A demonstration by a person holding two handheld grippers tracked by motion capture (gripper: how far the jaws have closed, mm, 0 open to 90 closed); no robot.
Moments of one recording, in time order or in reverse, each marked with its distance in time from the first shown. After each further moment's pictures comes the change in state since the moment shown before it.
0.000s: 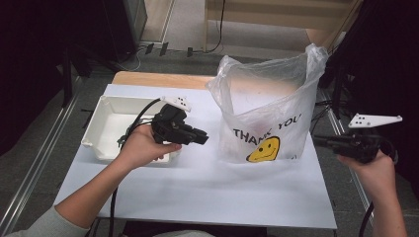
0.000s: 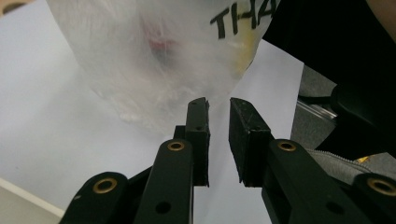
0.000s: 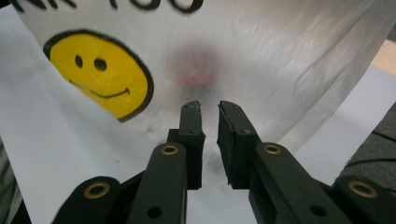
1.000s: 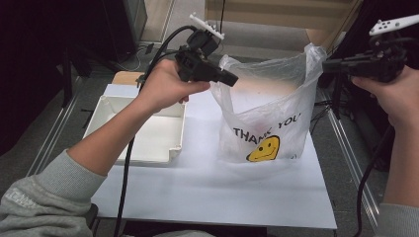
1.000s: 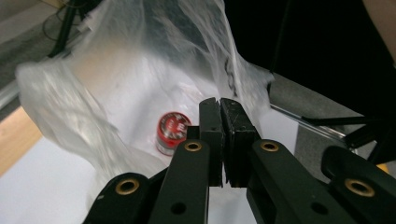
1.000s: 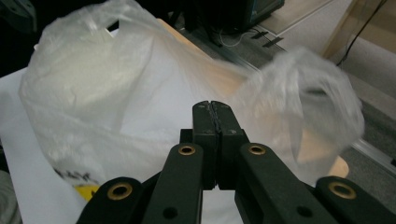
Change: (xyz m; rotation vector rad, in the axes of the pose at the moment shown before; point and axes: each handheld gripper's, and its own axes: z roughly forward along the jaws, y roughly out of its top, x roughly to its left) left arm -0.001 0.154 -0.028 -0.046 0.032 0.064; right arm -0.014 0.189 -0.043 -0.045 0.005 -0.105
